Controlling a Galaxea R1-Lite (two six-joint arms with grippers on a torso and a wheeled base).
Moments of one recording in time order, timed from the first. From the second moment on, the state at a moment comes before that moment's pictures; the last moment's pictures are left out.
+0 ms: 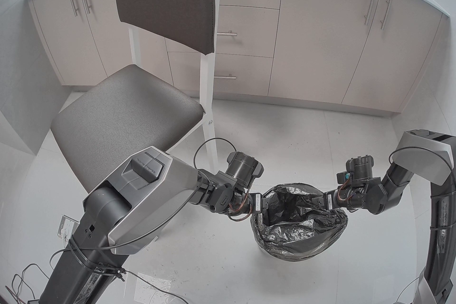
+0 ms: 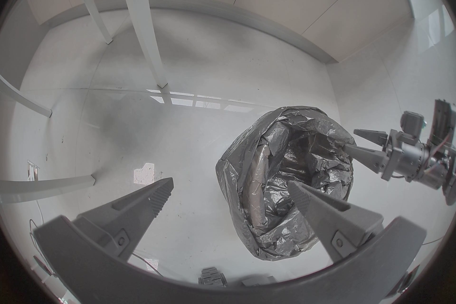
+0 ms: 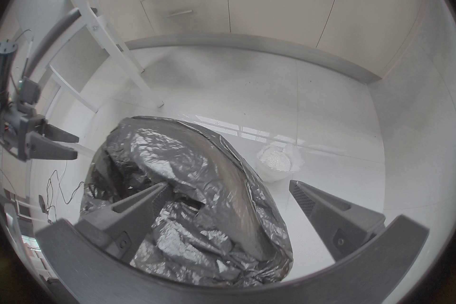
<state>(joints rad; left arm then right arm) -0.68 2.65 -1.78 0.05 0.02 -0.51 0.14 2.39 -0.88 -0.77 0.00 -0.05</state>
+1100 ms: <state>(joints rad) -0.68 2.65 -1.78 0.05 0.02 -0.50 0.13 2.56 -1.30 -0.54 -0.10 -0.03</state>
